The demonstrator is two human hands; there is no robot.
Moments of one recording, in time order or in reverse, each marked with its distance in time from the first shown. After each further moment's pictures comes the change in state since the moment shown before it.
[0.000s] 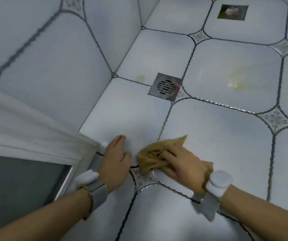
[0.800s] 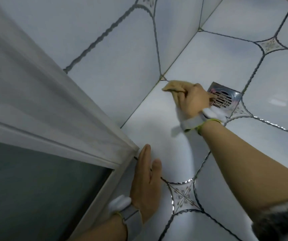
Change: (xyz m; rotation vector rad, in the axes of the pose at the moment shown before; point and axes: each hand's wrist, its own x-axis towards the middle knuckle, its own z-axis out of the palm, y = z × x) left_hand -0.019 -0.014 0.004 -0.509 0.211 -0.184; right_hand 0.257 0.037 0.013 -0.129 0.242 0.659
